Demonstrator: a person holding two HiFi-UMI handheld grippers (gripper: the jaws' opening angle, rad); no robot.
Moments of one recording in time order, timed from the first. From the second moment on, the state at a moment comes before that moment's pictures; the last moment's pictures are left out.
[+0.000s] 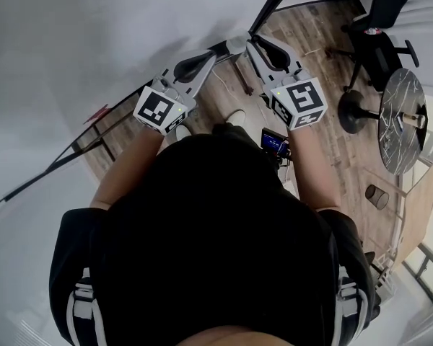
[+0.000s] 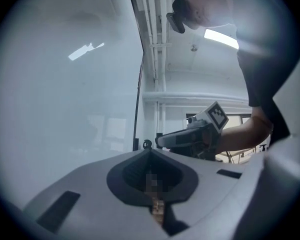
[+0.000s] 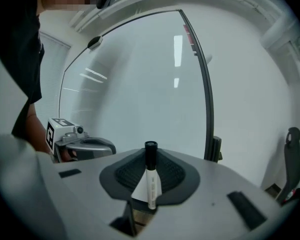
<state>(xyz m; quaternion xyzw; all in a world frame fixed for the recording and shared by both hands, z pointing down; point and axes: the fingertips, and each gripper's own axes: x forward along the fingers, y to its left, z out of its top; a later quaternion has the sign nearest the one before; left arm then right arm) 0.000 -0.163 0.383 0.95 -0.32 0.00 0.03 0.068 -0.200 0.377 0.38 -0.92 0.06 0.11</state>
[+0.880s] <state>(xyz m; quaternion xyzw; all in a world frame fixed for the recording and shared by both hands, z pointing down) 0.008 -0.111 0.384 0.97 -0.24 0.02 0.02 0.060 -0.108 0.378 0.39 -0.92 0.05 0.06</state>
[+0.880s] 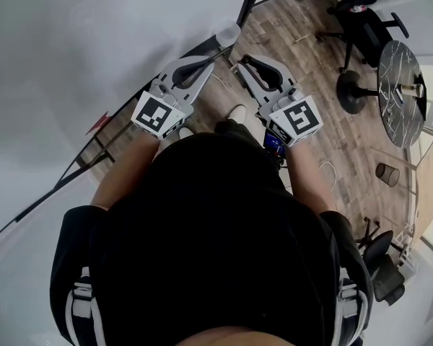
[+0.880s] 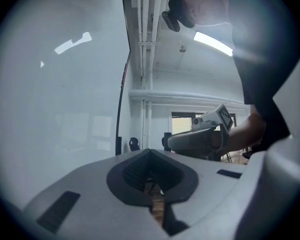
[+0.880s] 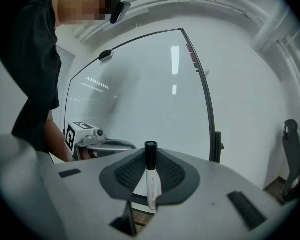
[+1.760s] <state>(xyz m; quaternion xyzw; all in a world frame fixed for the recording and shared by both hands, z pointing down) 0.017 -0.099 0.368 0.98 -0.22 0.02 0.03 0.058 -0.091 0.350 0.37 -0.93 0.05 0.03</state>
